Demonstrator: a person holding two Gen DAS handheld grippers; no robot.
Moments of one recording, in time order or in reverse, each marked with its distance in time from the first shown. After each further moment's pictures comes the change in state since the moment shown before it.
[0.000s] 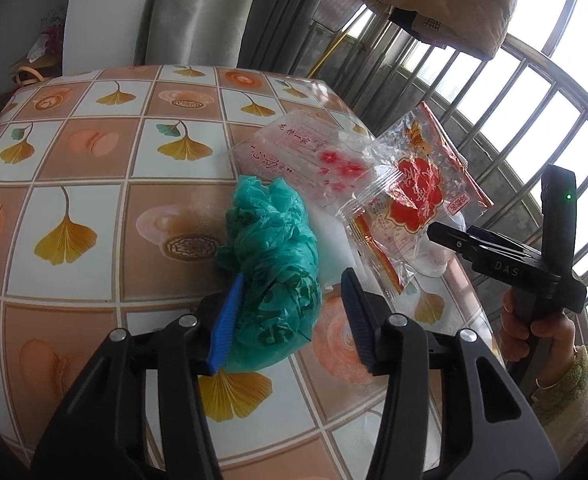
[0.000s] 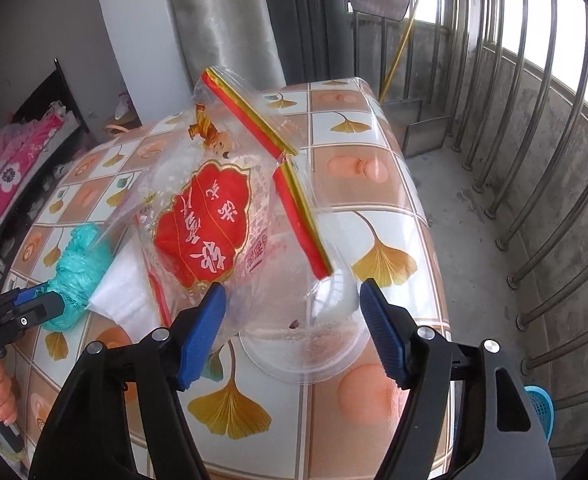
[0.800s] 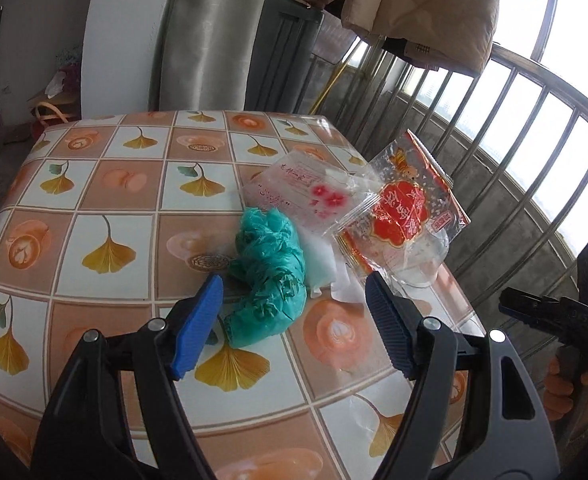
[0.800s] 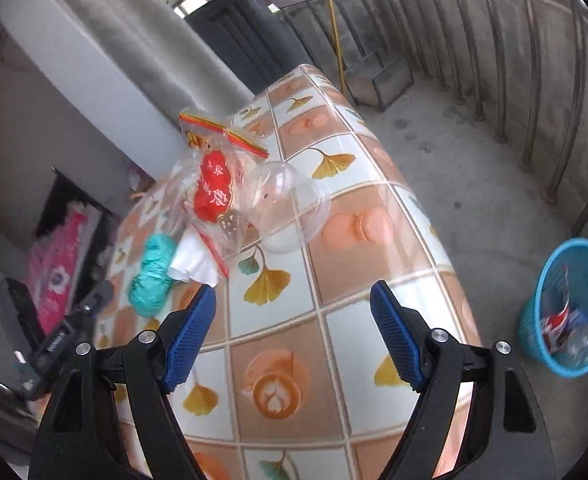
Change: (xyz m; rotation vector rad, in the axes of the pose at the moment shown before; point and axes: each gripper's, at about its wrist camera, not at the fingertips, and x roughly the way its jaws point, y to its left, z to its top) left arm -0.045 -0.019 -0.006 0.053 -0.118 0.063; right arm -0.087 -0.039 -0.077 0.372 -0.006 0.135
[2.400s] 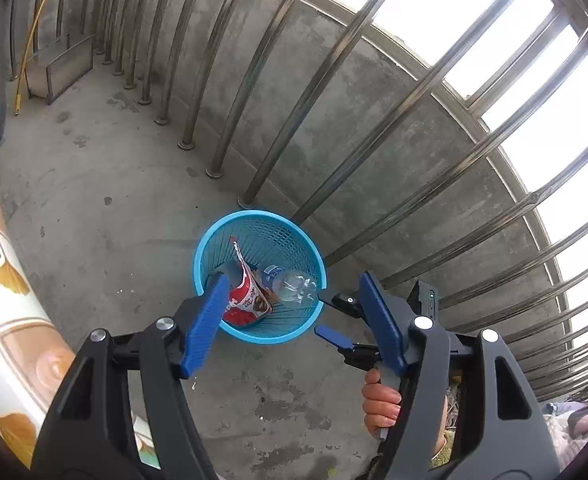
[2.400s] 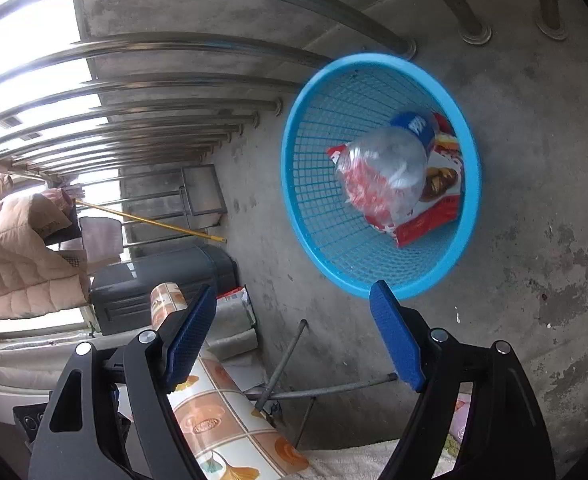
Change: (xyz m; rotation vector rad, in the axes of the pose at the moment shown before) left arm 0.165 -0.440 -0.096 0.409 0.523 -0.541; right arm -0.050 -0.421 -0.206 1.262 -0.269 0.170
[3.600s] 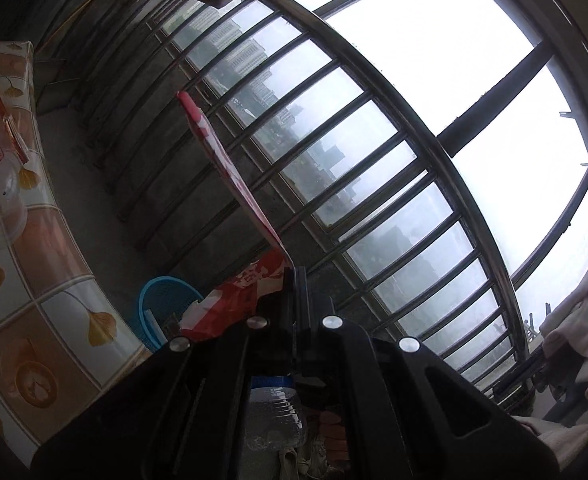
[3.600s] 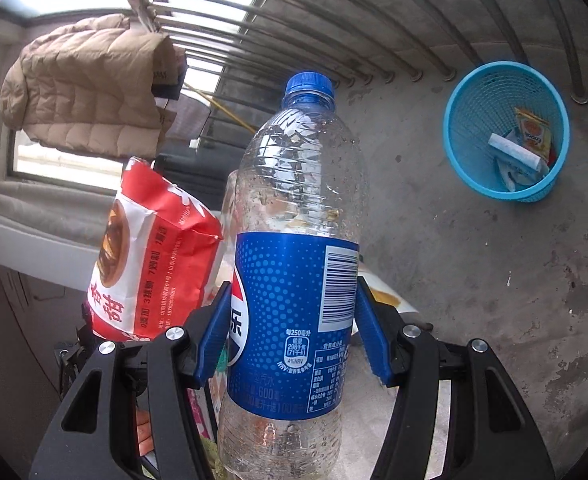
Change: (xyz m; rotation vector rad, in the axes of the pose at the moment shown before) left arm -0.257 0.081 -0.106 -0.140 -0.420 -0.448; right arm -0.090 0.145 -0.194 -0.436 0.099 0.126
